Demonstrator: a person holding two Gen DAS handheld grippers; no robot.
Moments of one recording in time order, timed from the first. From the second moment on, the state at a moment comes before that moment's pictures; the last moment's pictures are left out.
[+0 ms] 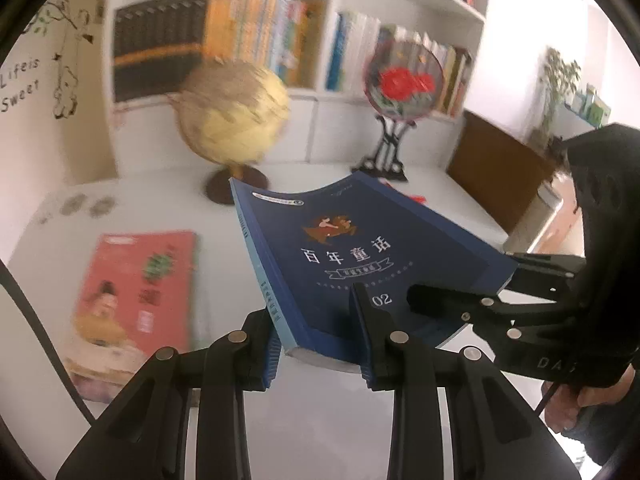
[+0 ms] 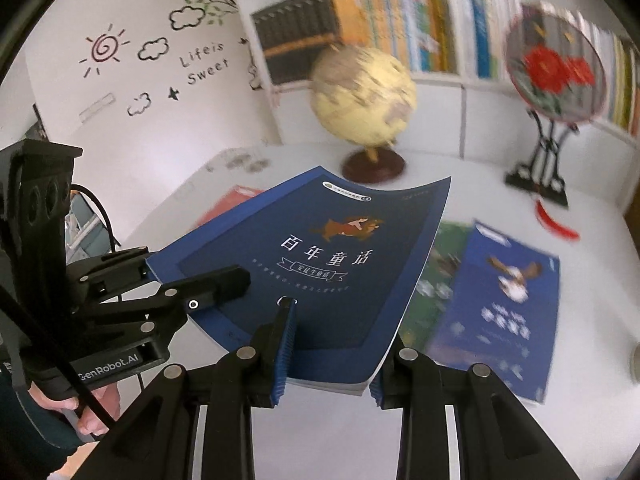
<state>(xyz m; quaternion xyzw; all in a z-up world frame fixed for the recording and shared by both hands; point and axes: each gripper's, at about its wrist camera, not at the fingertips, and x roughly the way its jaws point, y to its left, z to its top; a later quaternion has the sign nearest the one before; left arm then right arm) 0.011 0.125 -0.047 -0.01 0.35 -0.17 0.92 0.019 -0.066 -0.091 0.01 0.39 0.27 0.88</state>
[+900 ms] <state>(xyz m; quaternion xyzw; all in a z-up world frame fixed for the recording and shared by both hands) 0.075 0.313 -0.117 -0.04 0.40 -0.11 0.91 0.089 0.163 -0.133 0.01 0.43 0.28 0.86</state>
